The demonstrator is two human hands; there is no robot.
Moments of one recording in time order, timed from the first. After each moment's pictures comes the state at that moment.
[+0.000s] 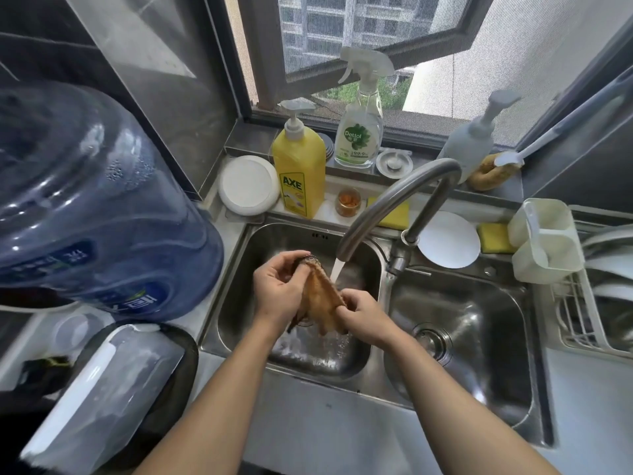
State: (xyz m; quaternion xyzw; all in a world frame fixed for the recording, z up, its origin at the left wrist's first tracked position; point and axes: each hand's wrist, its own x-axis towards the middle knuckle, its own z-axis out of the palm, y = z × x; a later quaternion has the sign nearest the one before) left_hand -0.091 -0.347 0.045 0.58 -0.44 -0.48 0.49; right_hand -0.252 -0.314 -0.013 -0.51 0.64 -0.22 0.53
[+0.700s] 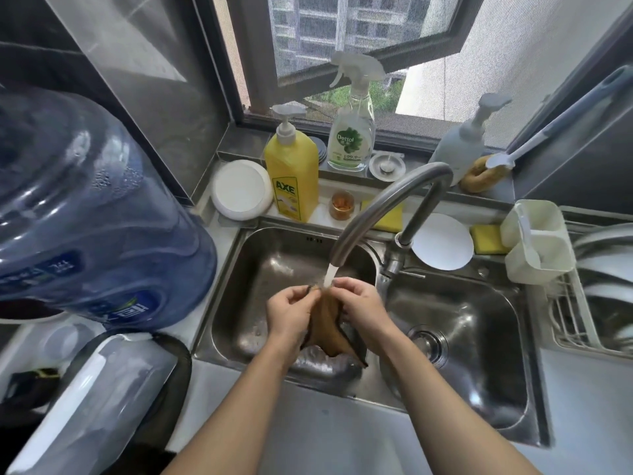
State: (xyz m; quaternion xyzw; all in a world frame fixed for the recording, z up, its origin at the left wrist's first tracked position) left_hand -0.115 -0.329 0.014 0.65 -0.25 -0.60 0.39; right_hand -0.239 -0.319 0.024 -0.28 0.60 -0.43 0.62
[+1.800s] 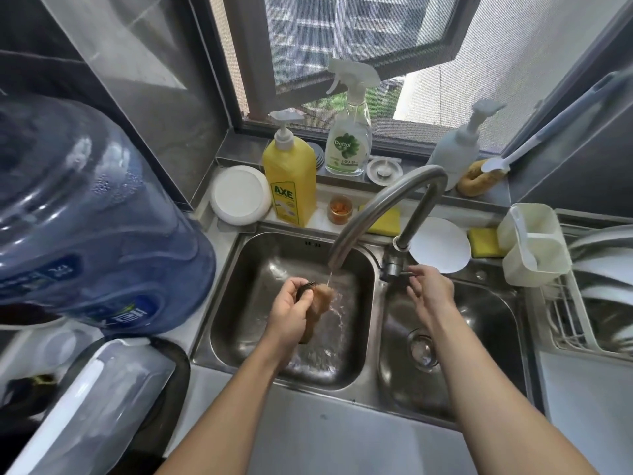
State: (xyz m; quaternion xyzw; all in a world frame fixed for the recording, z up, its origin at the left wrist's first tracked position) left_hand -0.105 -0.327 0.022 0.57 -0.36 -0.64 0.38; right_hand -0.345 -0.344 0.006 0.02 0.68 -0.54 0.49
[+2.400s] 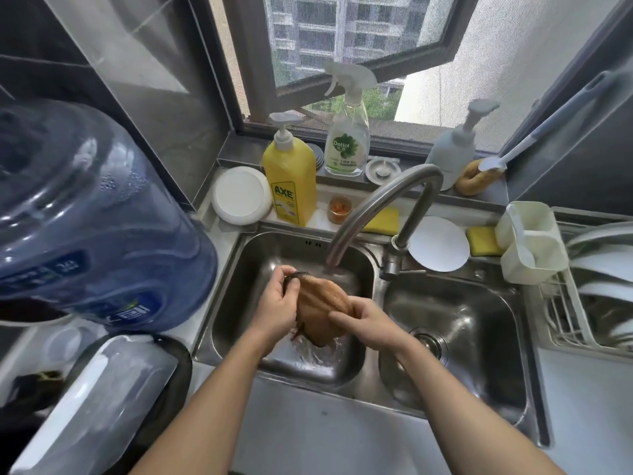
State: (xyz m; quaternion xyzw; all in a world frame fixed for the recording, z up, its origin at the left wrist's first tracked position) left_hand -0.083 -0.339 0.028 0.58 -0.48 -0.57 0.32; right_hand -0.272 -0.302 -0.012 -0.44 0.54 -0.31 0.64
